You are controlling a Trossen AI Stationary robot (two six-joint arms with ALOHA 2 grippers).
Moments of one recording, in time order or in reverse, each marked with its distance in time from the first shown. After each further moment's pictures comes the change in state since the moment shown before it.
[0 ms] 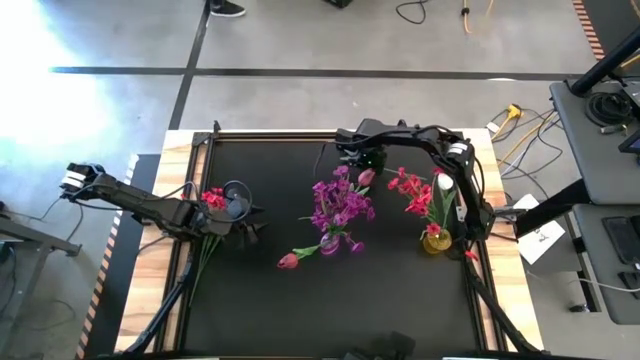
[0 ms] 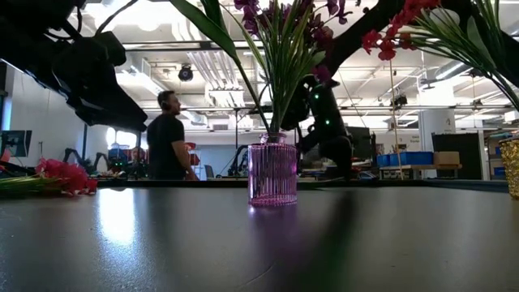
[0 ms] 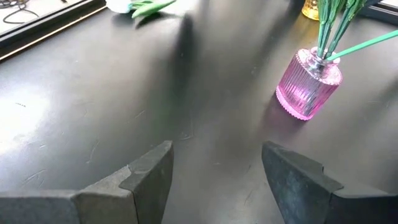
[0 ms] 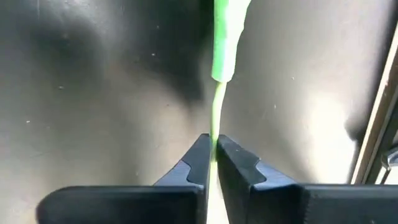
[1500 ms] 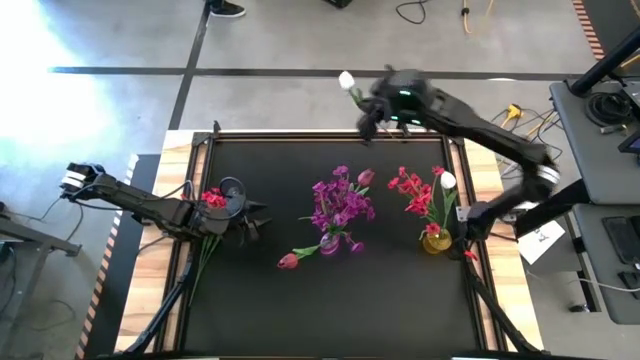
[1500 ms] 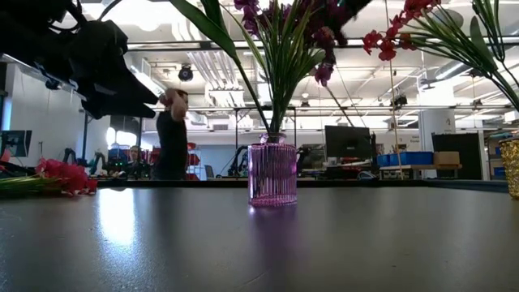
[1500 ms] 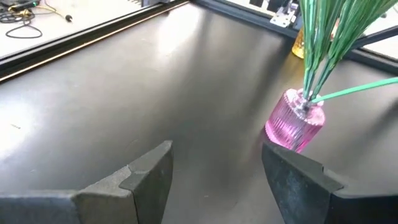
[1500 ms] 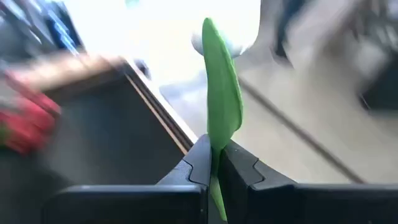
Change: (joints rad) left arm -0.004 0.000 0.000 0.120 -0.045 -0.003; right arm -0.019 -0.681 -0.123 0.748 -0.172 0.105
